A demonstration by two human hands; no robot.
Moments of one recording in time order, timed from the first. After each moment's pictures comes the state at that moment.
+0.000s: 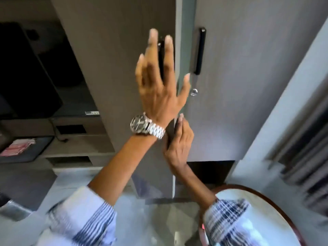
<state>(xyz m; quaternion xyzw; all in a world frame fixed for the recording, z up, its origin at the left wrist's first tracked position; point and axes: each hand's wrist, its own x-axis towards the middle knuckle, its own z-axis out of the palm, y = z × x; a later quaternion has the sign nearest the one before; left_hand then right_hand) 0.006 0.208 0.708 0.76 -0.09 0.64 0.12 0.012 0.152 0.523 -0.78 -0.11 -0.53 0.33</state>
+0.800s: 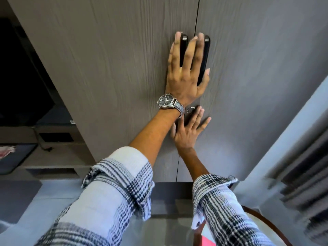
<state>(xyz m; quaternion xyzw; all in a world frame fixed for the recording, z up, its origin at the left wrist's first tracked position) 0.211 0.140 0.709 0.77 -0.16 0.61 0.13 0.177 0.096 0.546 -0.90 0.02 -0.41 0.12</state>
